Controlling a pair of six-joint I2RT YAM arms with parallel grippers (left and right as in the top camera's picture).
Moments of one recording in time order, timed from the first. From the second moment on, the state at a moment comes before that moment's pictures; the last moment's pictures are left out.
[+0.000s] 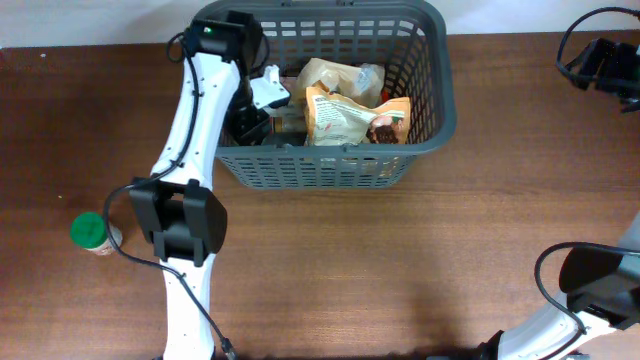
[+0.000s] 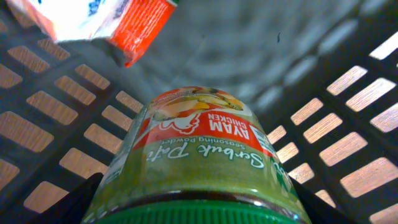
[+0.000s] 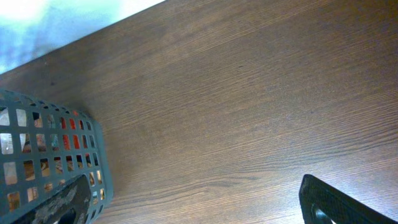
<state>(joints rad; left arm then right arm) -0.21 2.35 2.42 -1.65 -0.06 0.68 -0.44 1.92 2.30 -1.41 -0.25 -0.02</state>
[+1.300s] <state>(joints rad) -0.07 2.02 2.99 -1.65 -0.06 0.38 -0.44 1.92 2.30 -1.41 -0.25 -0.02</state>
